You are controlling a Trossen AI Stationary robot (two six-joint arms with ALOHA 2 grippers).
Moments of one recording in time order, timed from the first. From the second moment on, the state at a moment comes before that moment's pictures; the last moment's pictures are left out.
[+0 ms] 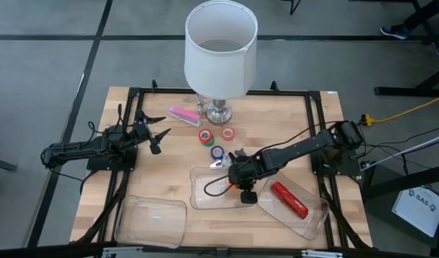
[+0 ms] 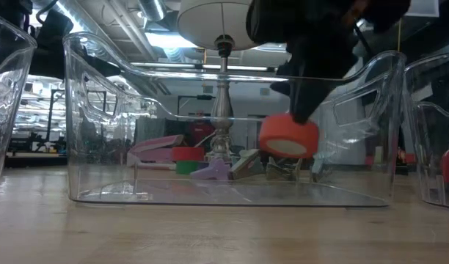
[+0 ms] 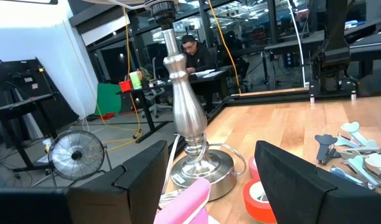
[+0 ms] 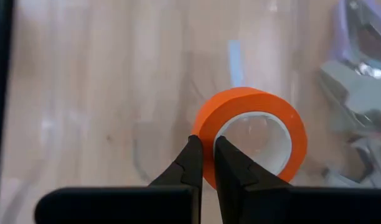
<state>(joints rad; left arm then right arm) 0.17 0.00 0.01 0.06 -0.35 0.23 0.30 1.81 1.25 -0.60 -0.08 0.26</state>
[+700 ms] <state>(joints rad) 0.17 0.00 0.01 0.06 -0.35 0.23 0.23 1.81 1.25 -0.56 -0.10 0.28</state>
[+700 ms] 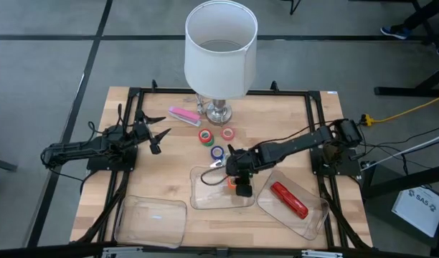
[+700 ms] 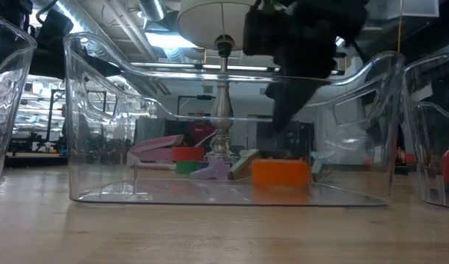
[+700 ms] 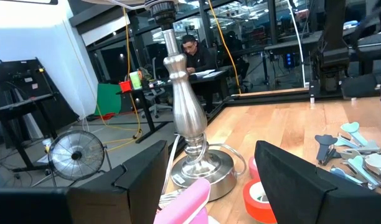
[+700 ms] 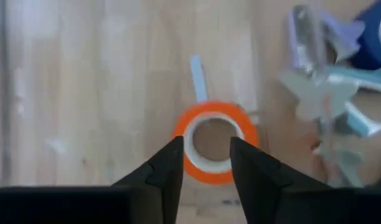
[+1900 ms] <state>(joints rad) 0.17 0.00 0.01 0.06 -0.35 0.23 0.06 1.98 1.58 -0.19 0.14 -0.07</state>
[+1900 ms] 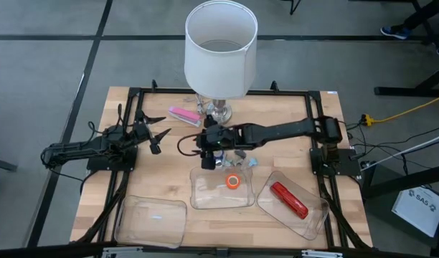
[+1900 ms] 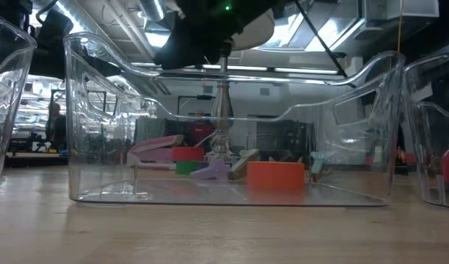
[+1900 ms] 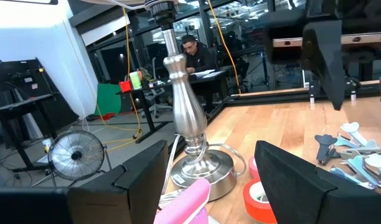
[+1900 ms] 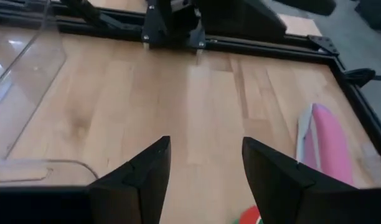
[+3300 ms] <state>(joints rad) 0.17 0.00 0.01 0.06 -0.35 0.23 -0.02 1.99 1.58 -0.27 0.14 -0.06</state>
